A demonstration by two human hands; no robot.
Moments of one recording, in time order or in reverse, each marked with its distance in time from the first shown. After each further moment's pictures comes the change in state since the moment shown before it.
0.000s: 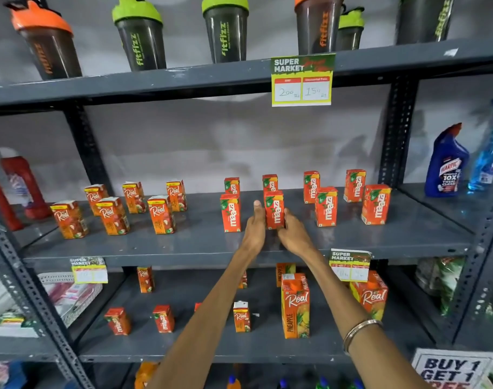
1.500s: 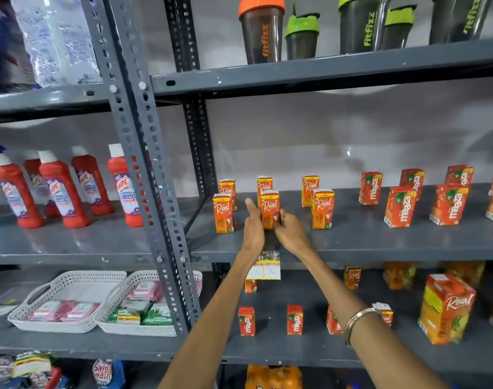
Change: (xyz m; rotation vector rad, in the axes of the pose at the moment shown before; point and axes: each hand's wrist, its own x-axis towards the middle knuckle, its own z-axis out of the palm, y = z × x) left_hand -0.046 -0.002 -0.423 -0.008 0.136 0.101; right_hand -0.001 -0.220 0.374 0.129 -0.037 -0.003
